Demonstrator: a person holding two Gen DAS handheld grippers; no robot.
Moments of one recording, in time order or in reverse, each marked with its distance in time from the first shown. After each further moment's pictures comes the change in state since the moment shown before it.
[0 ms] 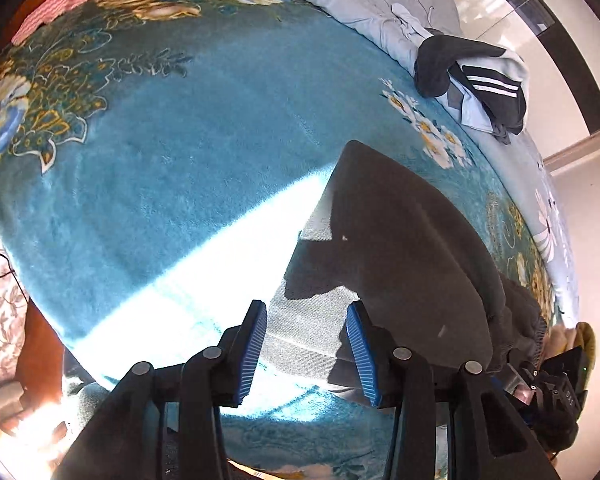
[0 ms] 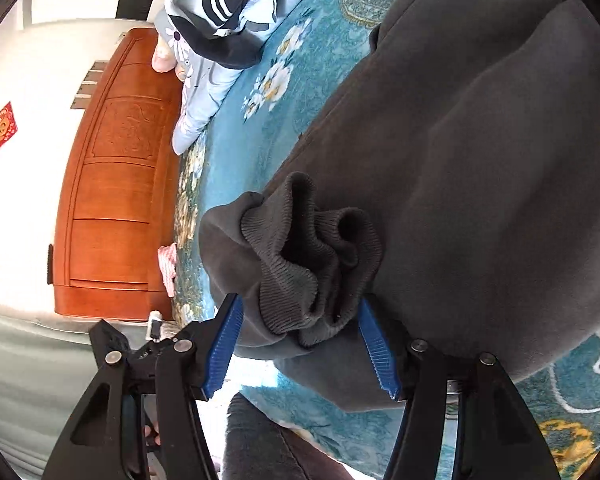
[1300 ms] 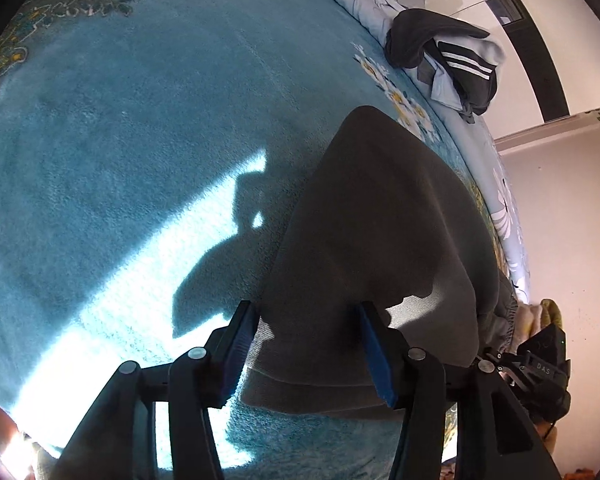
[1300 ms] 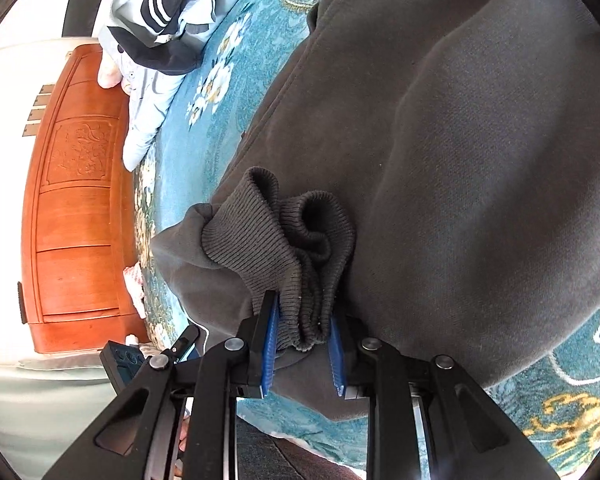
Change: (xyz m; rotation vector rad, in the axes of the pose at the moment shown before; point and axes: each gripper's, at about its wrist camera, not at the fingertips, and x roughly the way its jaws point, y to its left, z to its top) left arm 0.062 0.026 0.008 0.039 0.106 -0.249; right arm 0.017 -0.007 0.003 0.132 -0.010 -0.183
